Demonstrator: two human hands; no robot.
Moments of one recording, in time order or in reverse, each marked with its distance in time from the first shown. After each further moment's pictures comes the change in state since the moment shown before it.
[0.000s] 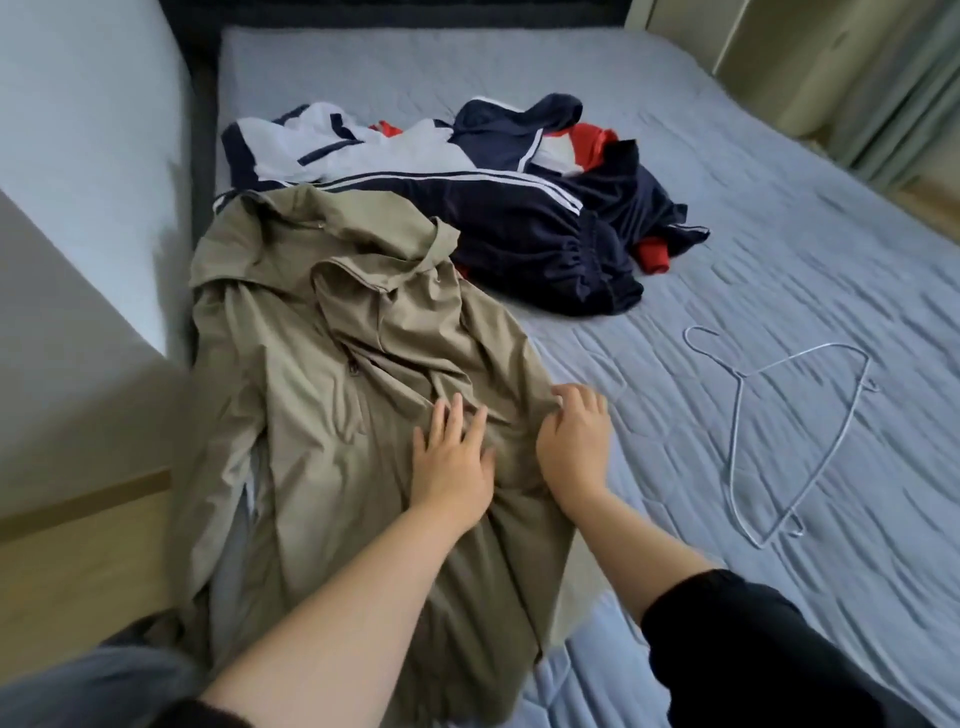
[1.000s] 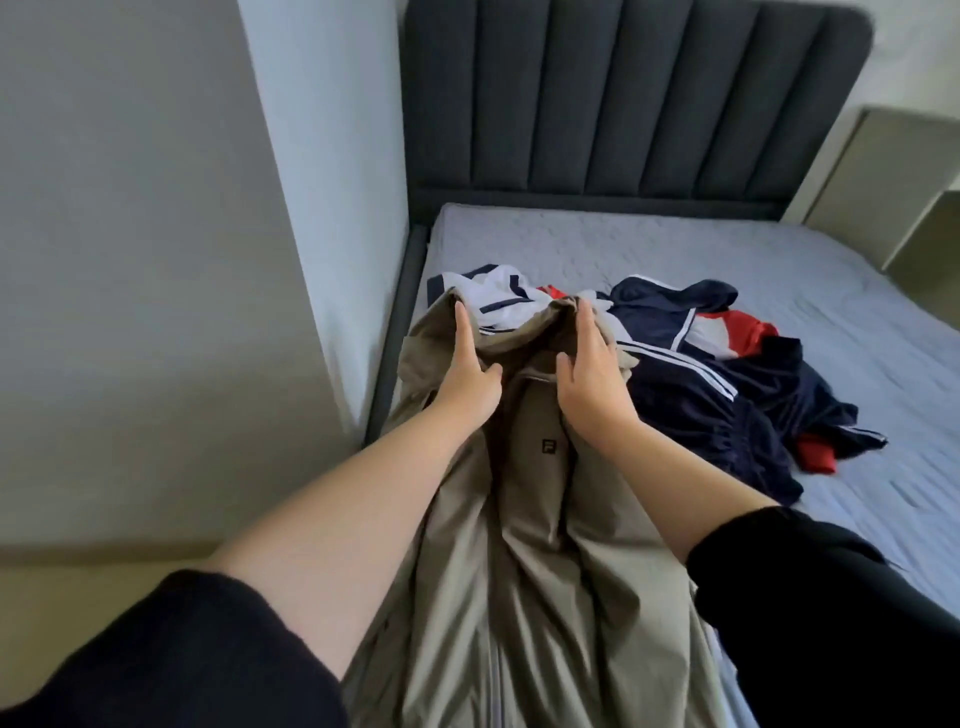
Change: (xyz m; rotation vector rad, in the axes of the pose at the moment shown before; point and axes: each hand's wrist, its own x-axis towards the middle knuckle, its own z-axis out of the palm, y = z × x) left_hand 0.077 -0.088 -0.246 -0.792 0.474 -0.229; right_hand 0.155 -0.230 -0.008 0.277 -0.208 -0.475
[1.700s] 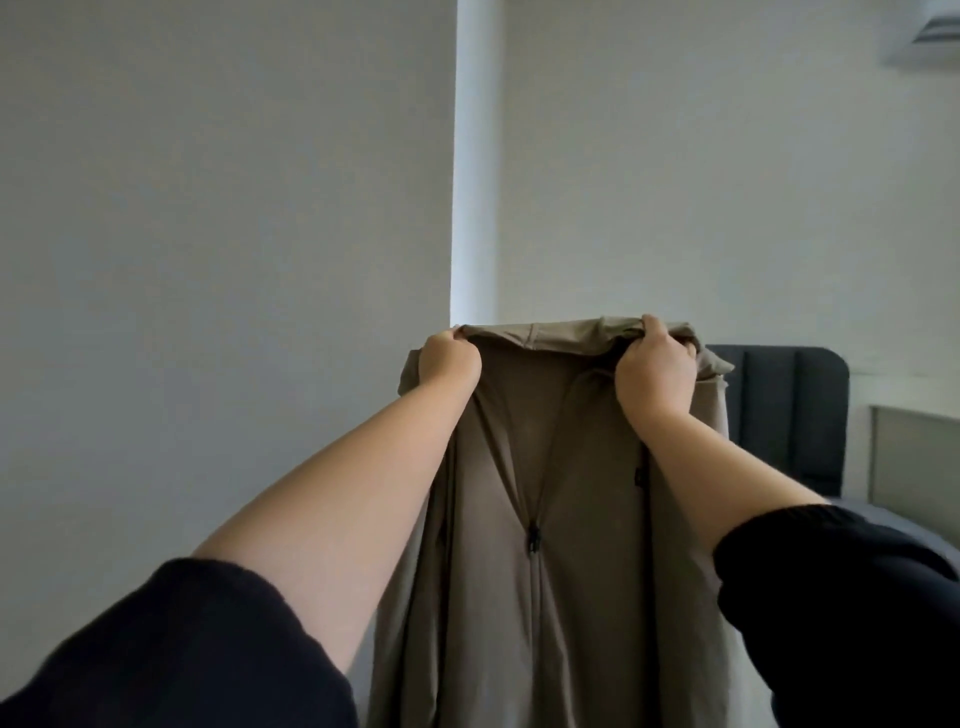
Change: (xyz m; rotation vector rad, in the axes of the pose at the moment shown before) left_hand -0.192 0.308 -0.240 -0.009 0.671 0.214; right_hand -0.016 -0.281 -0.276 0.071 0.624 -0.136
